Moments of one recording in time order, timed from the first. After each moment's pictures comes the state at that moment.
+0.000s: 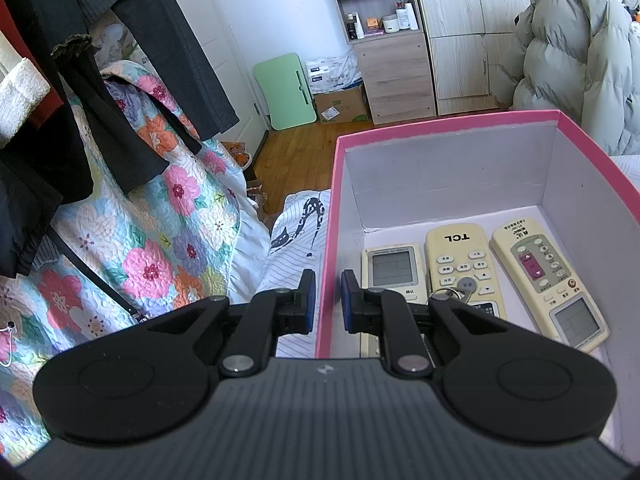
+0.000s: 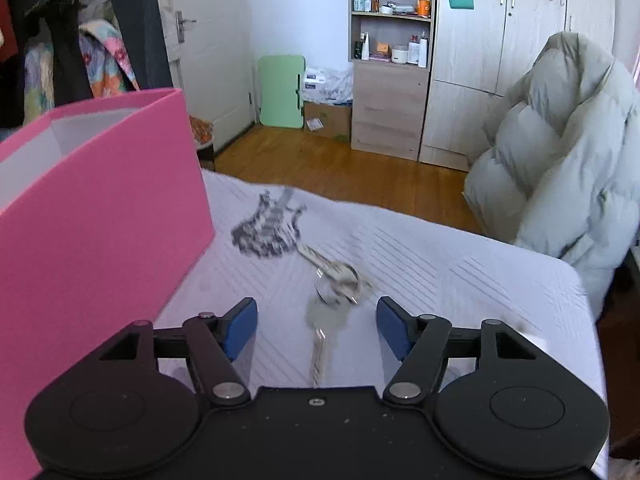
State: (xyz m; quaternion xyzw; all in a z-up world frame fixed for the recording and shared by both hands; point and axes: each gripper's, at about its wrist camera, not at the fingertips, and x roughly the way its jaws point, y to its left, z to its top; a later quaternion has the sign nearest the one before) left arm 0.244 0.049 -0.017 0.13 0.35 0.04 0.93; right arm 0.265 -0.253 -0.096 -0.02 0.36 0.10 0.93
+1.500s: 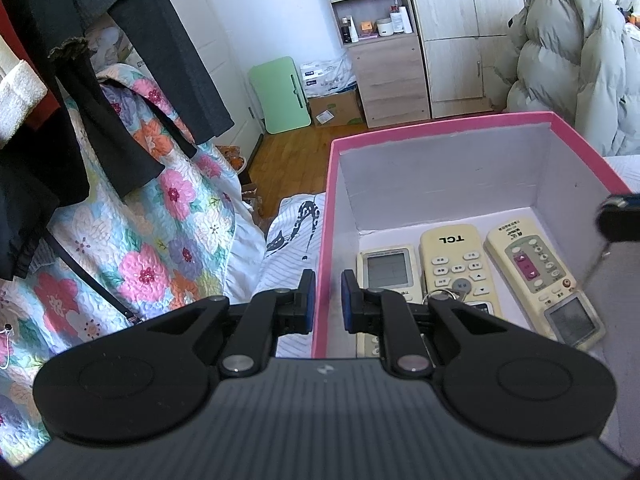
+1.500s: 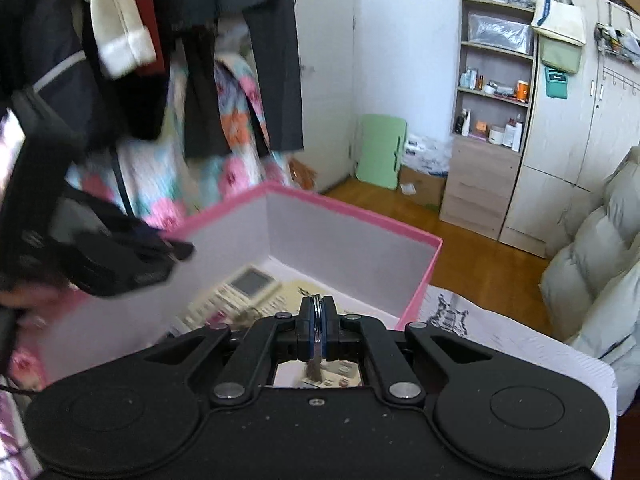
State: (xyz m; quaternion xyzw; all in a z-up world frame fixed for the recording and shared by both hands) left arm 0.243 0.049 -0.013 0.13 0.34 0.03 0.93; right arm 0.176 -0.153 -0.002 -0.08 0.29 0.23 0.93
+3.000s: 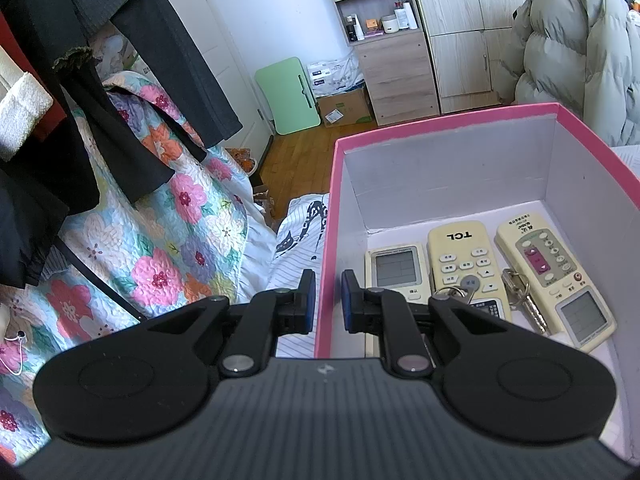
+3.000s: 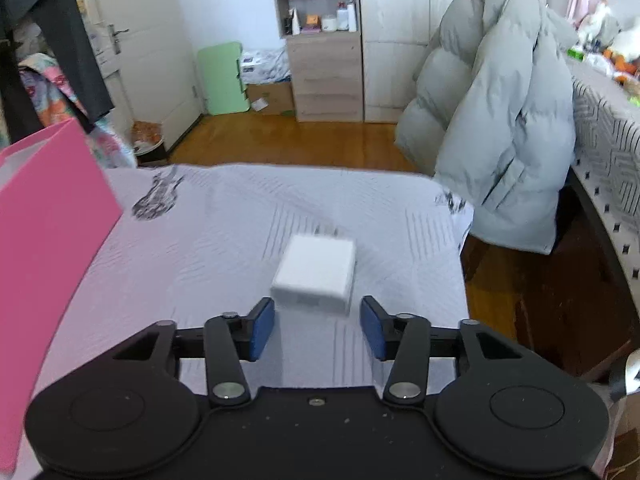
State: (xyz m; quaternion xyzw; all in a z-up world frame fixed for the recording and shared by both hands) left arm 0.246 0.046 -0.015 0.15 0.34 0.04 0.93; right arm 0.218 -0.356 -0.089 0.03 0.40 0.03 0.92
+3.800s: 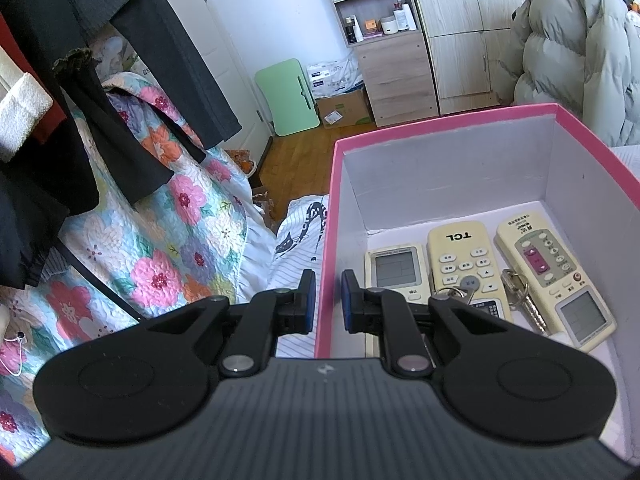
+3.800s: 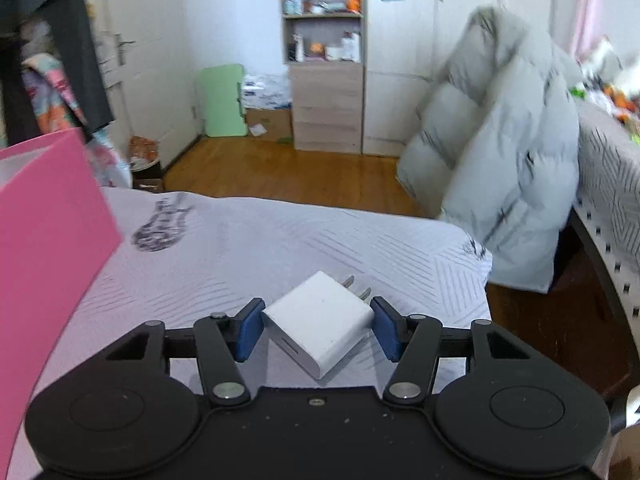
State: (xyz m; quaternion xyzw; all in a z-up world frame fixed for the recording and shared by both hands) left arm 0.242 0.045 -0.014 0.15 0.34 0.04 0.93; right arm 0.226 -0.325 -0.084 0.00 0.36 0.03 0.93
